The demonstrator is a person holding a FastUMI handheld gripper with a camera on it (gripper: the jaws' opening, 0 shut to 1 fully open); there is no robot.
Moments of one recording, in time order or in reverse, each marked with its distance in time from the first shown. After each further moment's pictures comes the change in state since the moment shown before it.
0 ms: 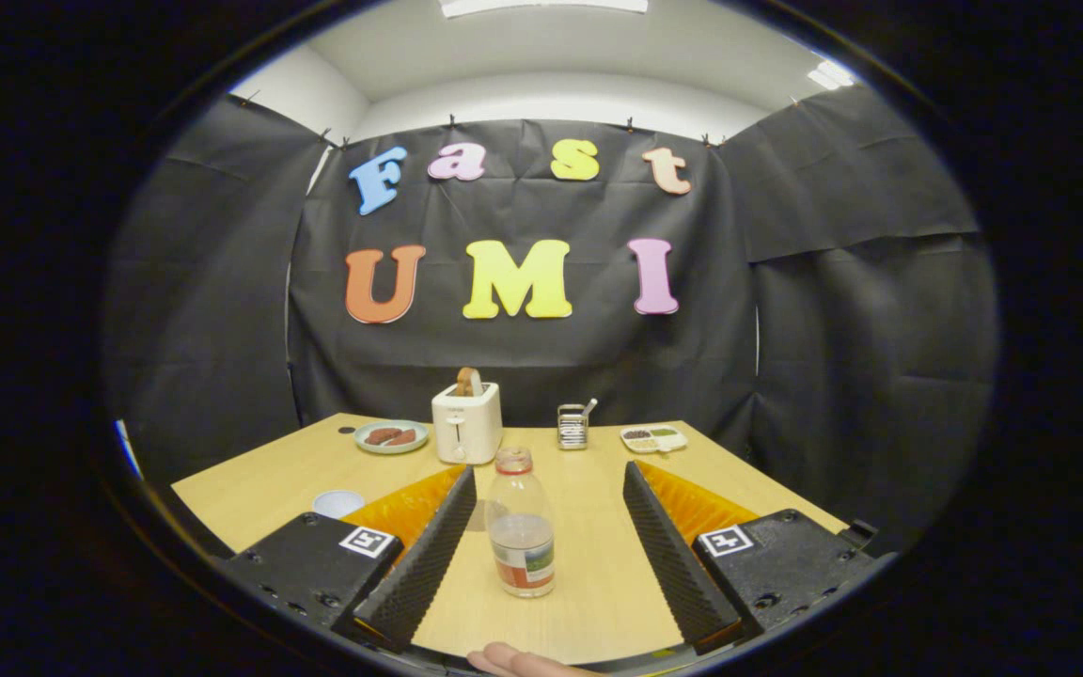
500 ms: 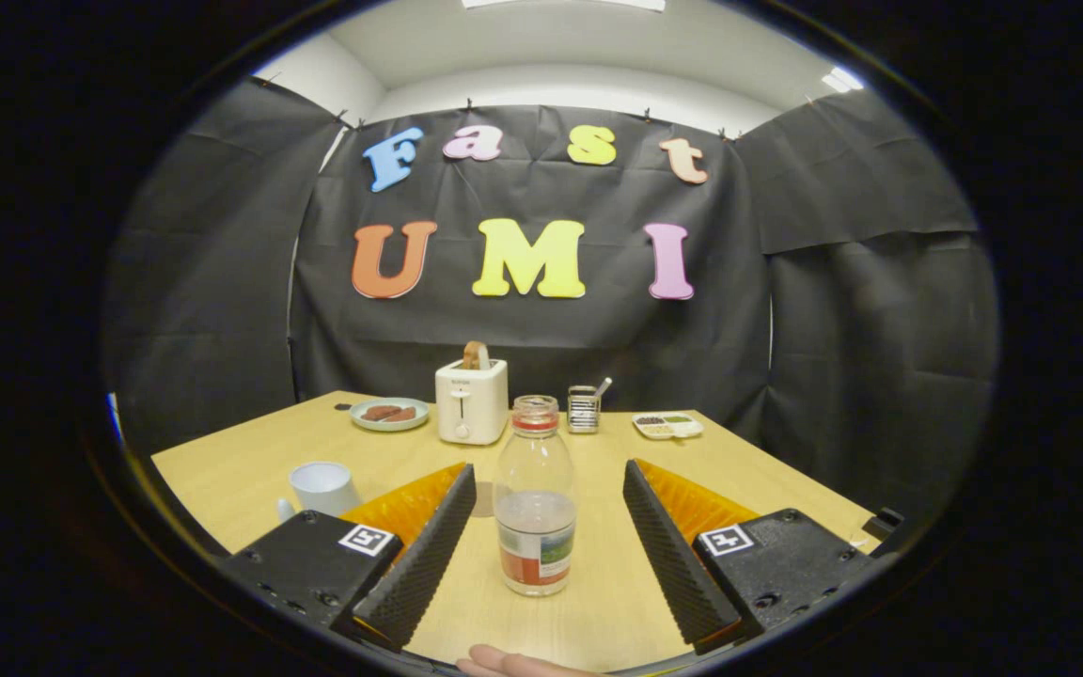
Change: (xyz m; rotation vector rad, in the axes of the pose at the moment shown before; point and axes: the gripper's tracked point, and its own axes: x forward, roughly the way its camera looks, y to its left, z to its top) arm 0.031 0.018 -0.044 -0.027 -0.009 0.008
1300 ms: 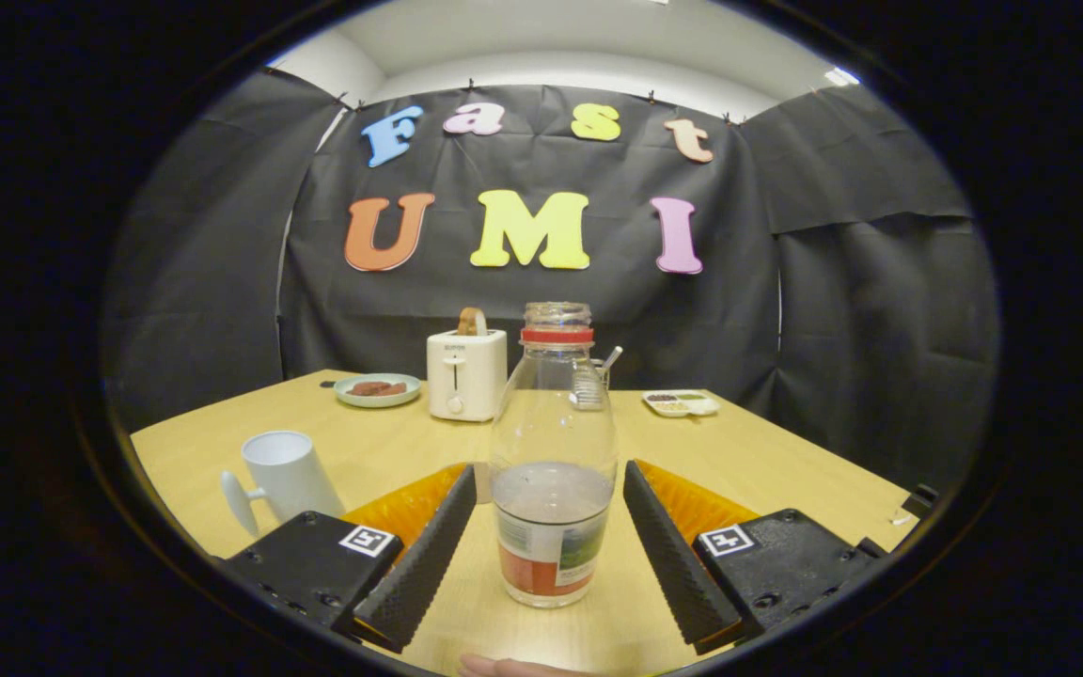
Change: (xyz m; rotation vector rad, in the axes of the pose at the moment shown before) arm 0.058 0.006 -0.061 -0.025 0.054 -0.017
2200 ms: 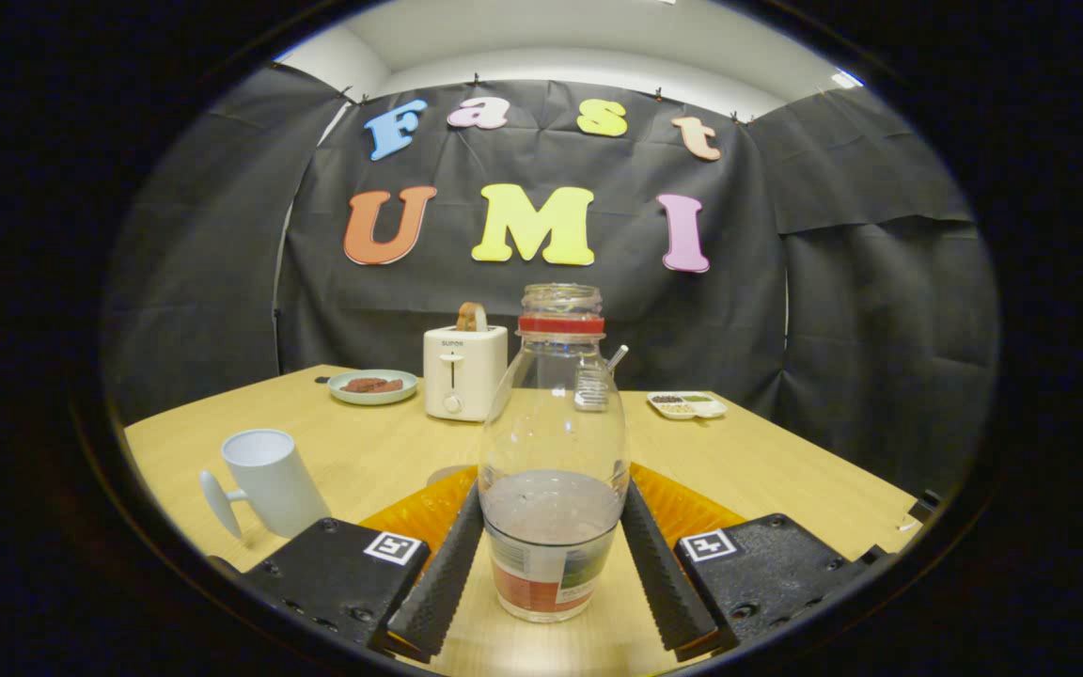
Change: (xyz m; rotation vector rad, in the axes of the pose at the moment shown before) arm 0.024 0.004 -0.004 -0.018 0.011 0.007
